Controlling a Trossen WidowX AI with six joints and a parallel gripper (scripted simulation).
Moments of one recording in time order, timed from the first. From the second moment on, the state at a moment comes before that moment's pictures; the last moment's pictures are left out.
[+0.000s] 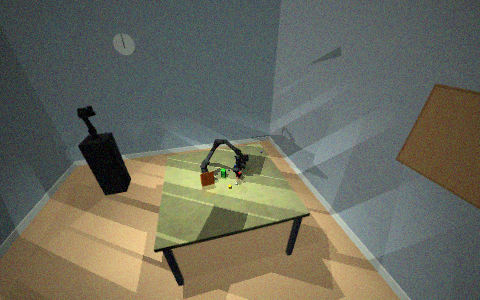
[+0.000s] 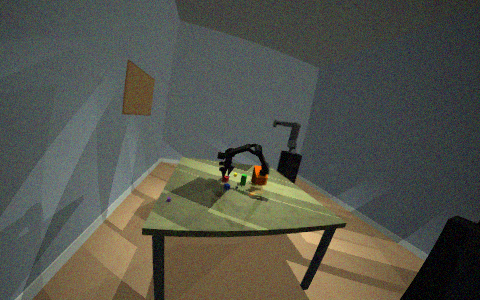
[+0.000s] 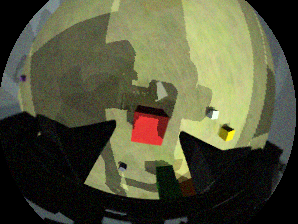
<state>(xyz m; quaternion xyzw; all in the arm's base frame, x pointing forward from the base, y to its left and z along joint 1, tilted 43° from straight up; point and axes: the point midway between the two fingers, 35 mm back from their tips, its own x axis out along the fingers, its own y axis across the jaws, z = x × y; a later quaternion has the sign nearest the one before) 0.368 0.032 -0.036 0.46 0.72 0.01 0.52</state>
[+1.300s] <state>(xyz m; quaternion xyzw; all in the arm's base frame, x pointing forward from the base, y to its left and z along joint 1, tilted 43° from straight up) 0.363 0.061 -0.066 0.46 0.72 0.01 0.52</state>
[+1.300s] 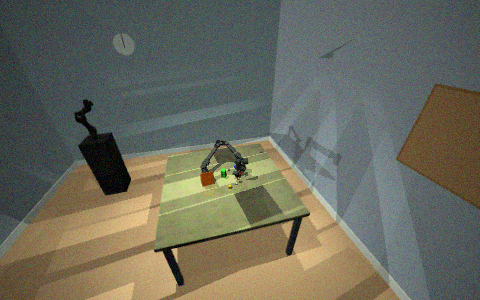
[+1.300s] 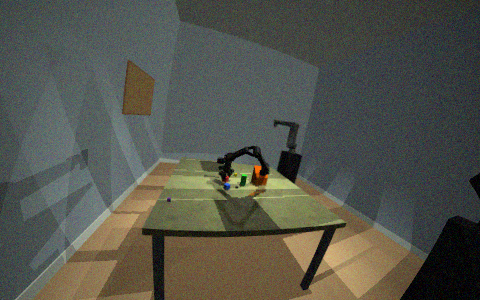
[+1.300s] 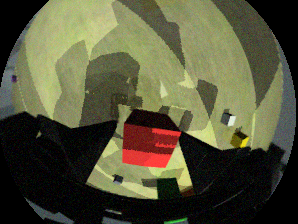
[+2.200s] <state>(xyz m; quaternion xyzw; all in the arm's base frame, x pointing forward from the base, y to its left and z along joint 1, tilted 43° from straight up) 0.364 0.033 -0.037 0.46 0.72 0.01 0.51</state>
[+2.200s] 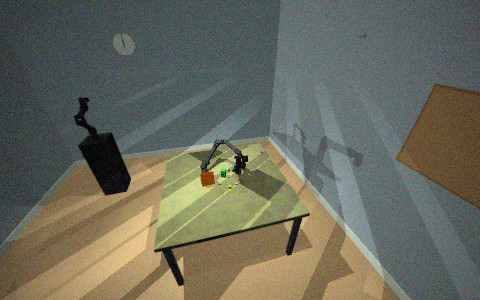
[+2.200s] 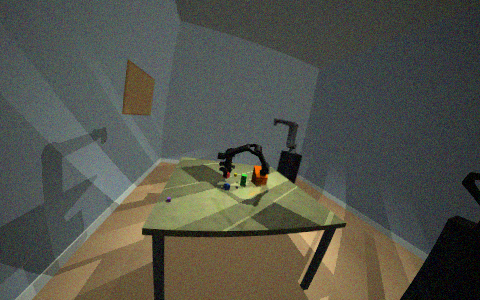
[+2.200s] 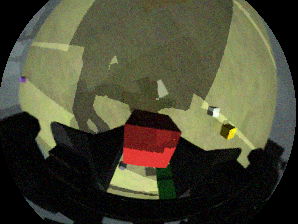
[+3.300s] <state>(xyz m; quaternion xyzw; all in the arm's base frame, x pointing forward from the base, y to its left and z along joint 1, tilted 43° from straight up) 0.334 -0.018 0.035 0.46 0.72 0.01 0.51</state>
